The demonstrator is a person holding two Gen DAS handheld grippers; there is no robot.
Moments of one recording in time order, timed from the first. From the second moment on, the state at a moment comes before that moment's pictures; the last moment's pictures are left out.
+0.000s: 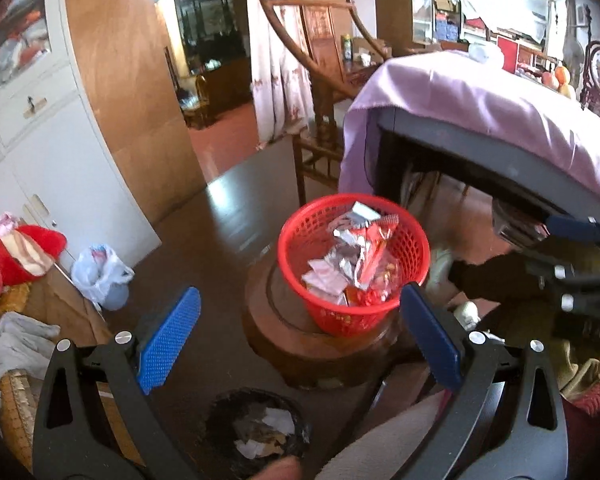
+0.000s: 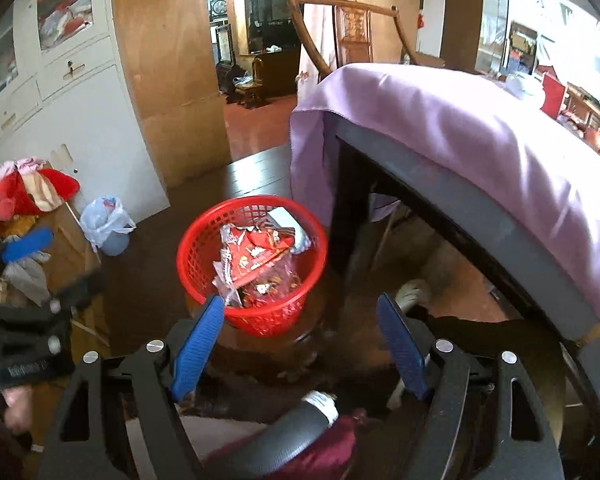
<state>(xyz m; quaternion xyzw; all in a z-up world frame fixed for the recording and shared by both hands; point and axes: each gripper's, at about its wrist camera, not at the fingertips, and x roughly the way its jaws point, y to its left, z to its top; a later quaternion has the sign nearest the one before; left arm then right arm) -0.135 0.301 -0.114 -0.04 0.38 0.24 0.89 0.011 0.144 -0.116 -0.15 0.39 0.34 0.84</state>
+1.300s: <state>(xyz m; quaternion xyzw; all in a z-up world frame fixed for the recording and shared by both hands) -0.124 0.284 -0.115 -0.02 0.37 0.23 0.90 0.000 0.142 -0.120 -0.17 0.41 0.35 0.83</state>
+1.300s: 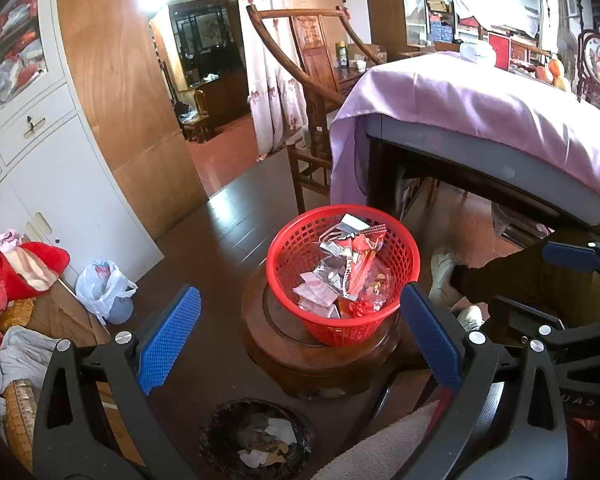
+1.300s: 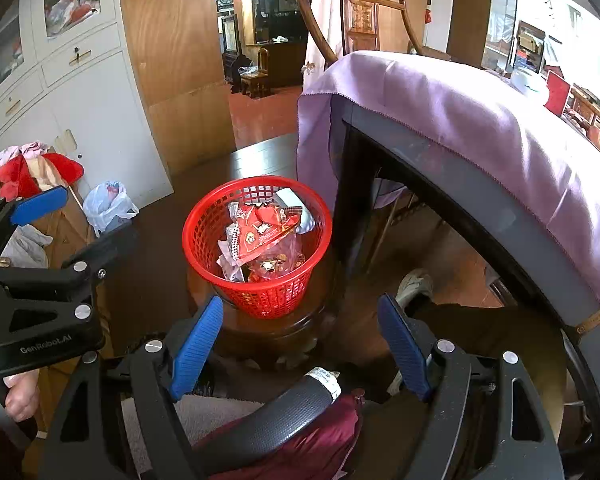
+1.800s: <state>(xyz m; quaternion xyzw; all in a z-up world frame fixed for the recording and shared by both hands) -0.123 0.283 -0.116 -0.02 0.37 0.23 0.90 -0.001 0.140 -0.124 -0.16 0.41 0.35 0.83</state>
